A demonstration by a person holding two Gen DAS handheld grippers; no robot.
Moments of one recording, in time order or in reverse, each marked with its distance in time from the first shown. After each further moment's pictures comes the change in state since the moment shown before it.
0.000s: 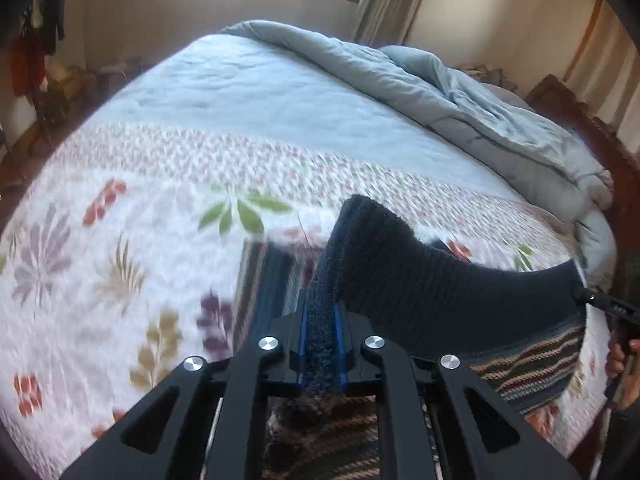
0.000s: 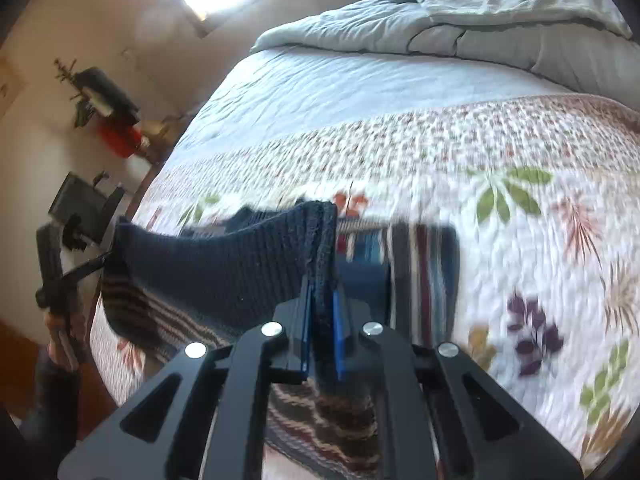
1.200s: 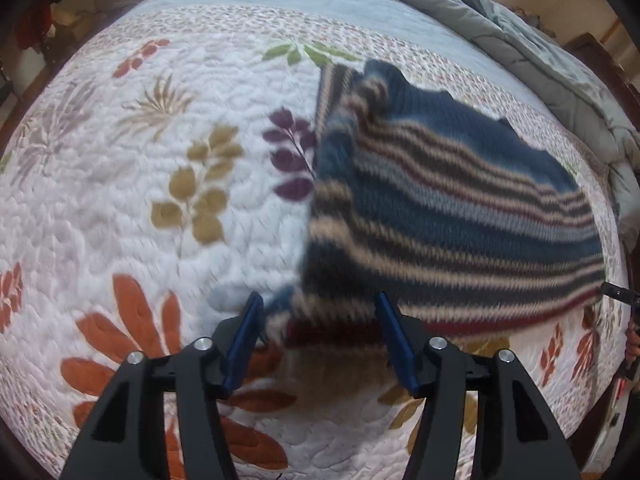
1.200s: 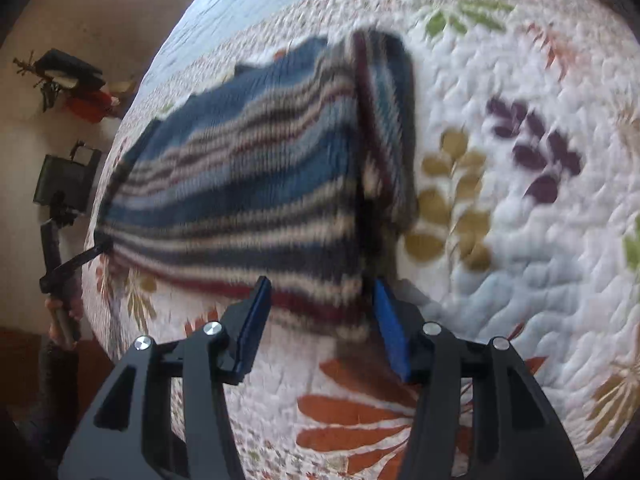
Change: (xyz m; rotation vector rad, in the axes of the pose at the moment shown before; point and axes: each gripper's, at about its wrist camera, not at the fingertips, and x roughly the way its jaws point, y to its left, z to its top) left arm 0.026 0.058 -0.132 -0.029 0.285 0.061; right arm 0.024 -0.053 -0.134 0.094 0.290 -0.020
